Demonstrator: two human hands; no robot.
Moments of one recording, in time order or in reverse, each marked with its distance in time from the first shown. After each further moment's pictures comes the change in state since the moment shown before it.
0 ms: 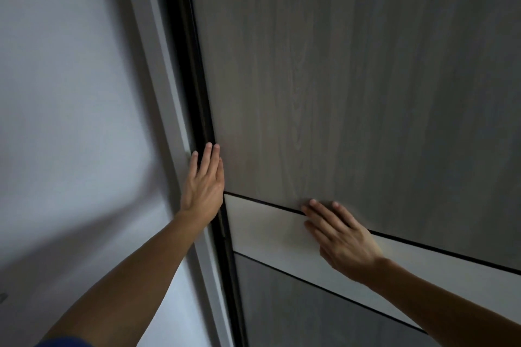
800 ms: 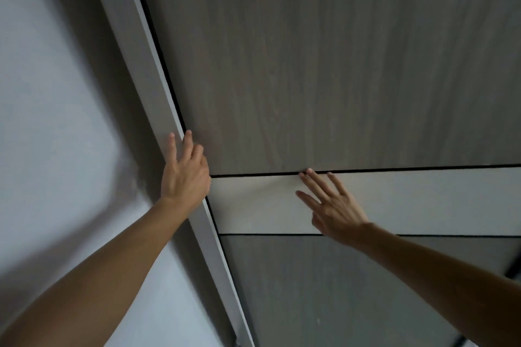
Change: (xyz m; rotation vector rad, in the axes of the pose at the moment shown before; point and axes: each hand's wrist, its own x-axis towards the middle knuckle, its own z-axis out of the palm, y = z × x) left_hand 0.008 -0.081 0.044 -0.025 0.049 0.297; right_hand 0.053 -0.093 -0.004 0.042 -0.332 0.383
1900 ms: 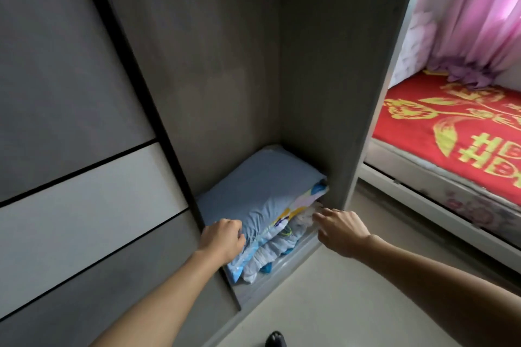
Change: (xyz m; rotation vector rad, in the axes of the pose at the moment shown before) left_hand -0.021 0.686 -0.320 -0.960 -0.307 0.768; right_hand -0.594 0.329 -0.032 0.057 -0.611 0.937
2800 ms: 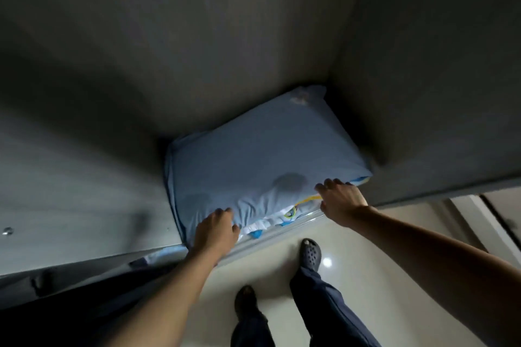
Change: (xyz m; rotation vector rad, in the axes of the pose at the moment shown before) left_hand 0.299 -0.006 0.164 -0.242 -0.369 -0.488; right_hand 0.380 0.166 0.182 -0.013 -0.402 -0.236
